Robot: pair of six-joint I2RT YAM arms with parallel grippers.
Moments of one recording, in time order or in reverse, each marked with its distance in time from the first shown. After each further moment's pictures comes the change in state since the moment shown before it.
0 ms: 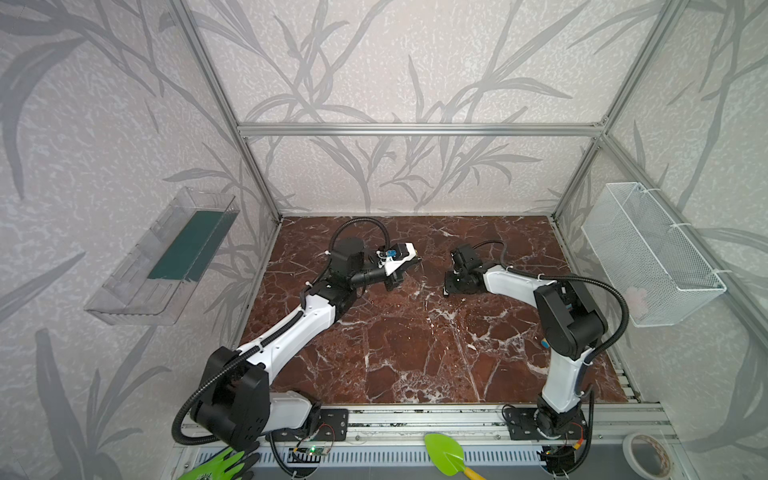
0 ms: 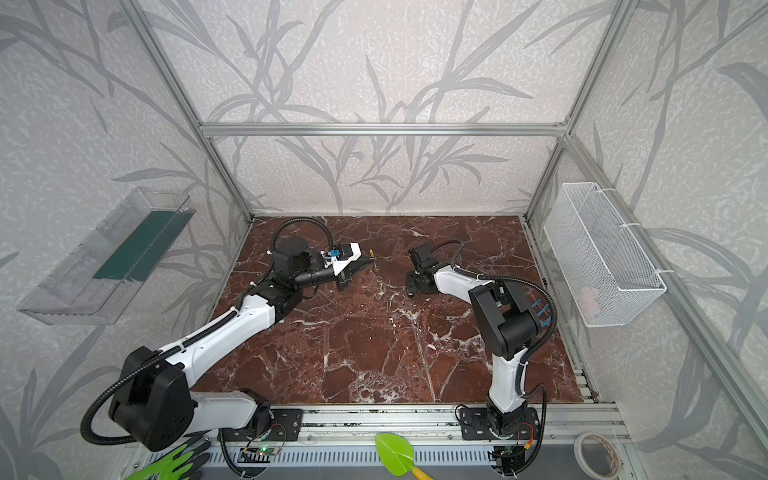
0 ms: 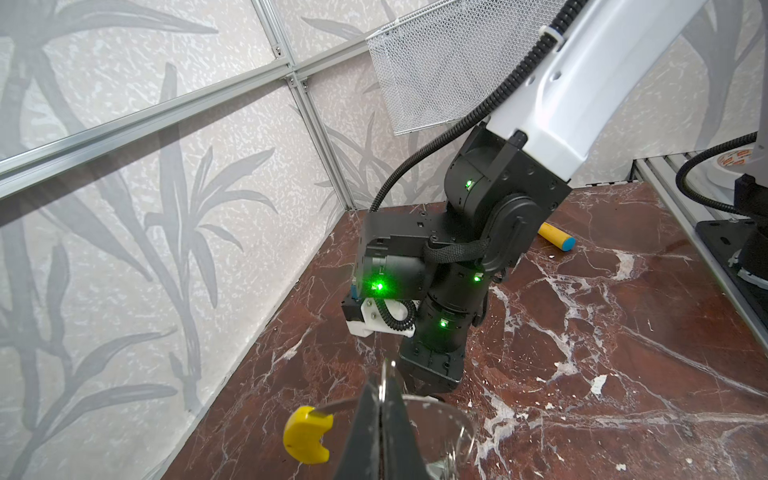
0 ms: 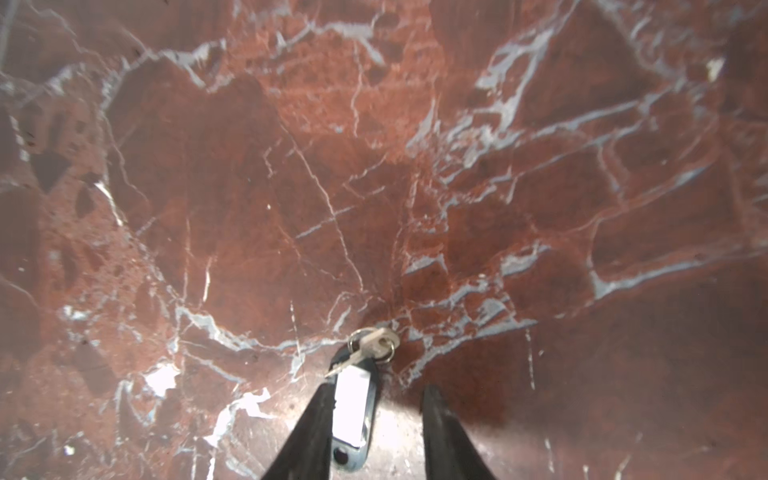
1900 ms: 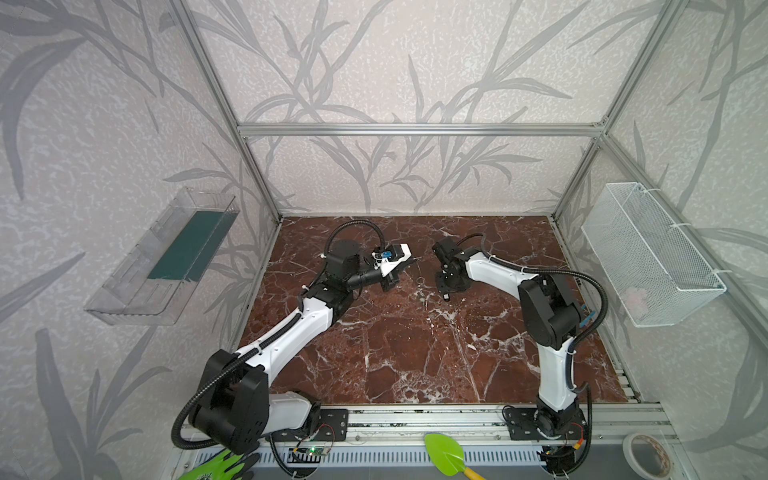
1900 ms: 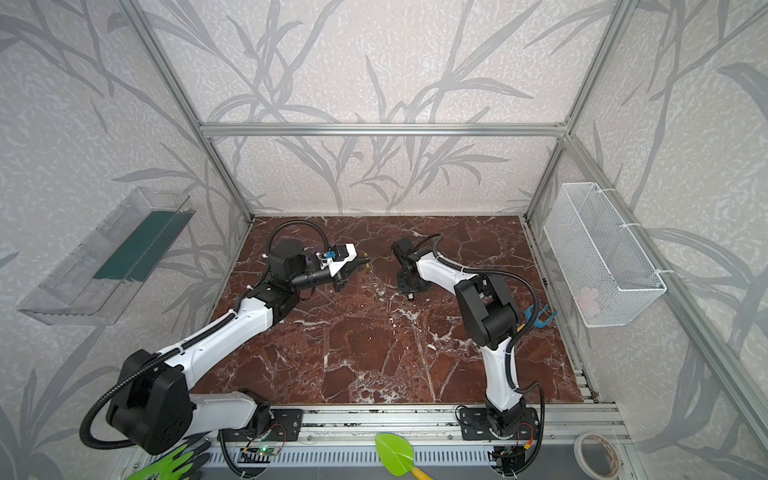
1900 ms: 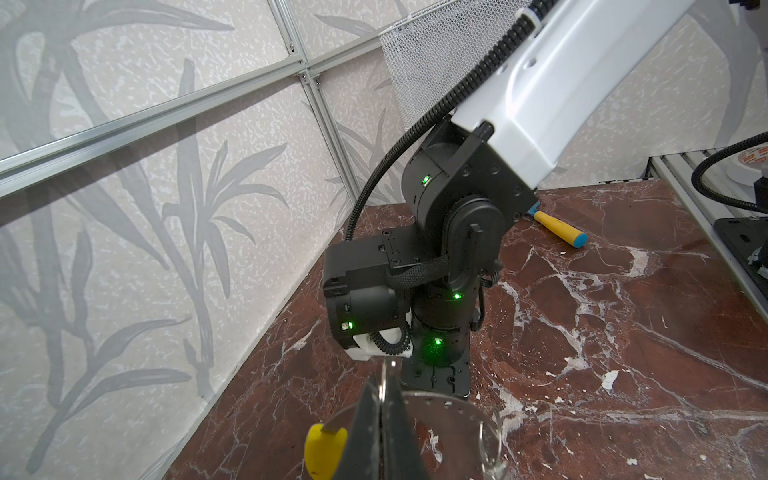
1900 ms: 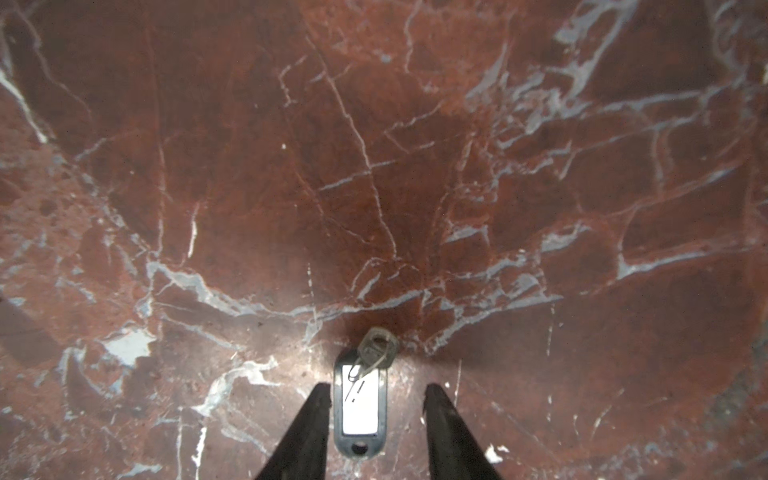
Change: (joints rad) left arm 0.026 -0.011 -0.037 0.042 -0.002 -0.011; right arm 0.058 0.148 0.303 -0.384 0.098 -0.056
